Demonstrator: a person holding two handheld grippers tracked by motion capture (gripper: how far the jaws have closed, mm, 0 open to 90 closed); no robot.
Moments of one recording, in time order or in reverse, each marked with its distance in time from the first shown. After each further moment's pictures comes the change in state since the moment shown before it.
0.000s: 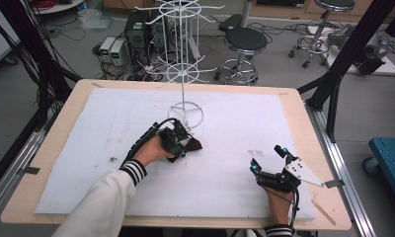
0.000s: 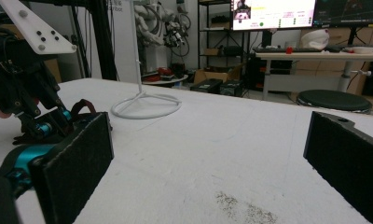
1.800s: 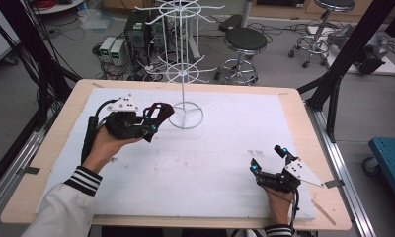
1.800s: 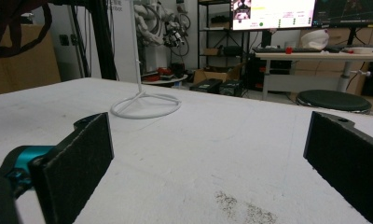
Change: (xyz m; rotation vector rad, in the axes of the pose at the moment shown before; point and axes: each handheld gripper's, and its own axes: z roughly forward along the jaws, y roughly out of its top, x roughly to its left) left arm 0.014 -0.074 -0.138 -0.617 0.085 -0.185; right arm 0.000 0.000 0.000 -0.001 -0.001 -0.008
